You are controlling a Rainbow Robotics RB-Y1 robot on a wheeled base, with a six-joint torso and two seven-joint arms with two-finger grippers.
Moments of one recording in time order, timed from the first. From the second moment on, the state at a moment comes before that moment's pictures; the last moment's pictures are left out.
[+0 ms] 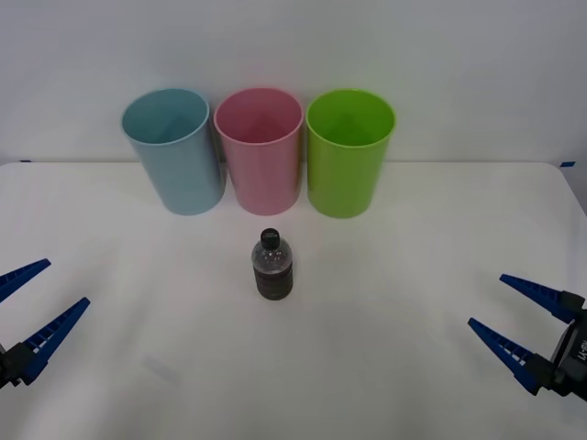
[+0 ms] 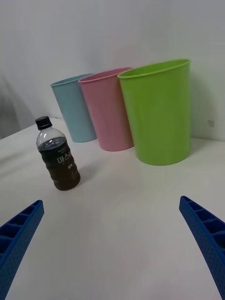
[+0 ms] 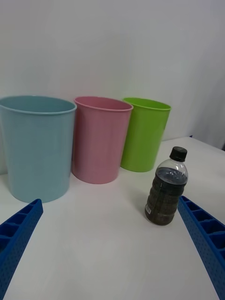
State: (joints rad) right arm 0.30 -0.46 -0.33 -1.57 0.99 -1.21 0.06; left arm 0.35 0.40 0.52 -1.66 -0.96 -1.22 0.00
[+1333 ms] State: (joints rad) right arm 0.15 -0.45 0.11 -1.55 0.99 -0.85 0.25; left arm 0.35 0.40 0.52 -1.66 -0.96 -1.22 0.00
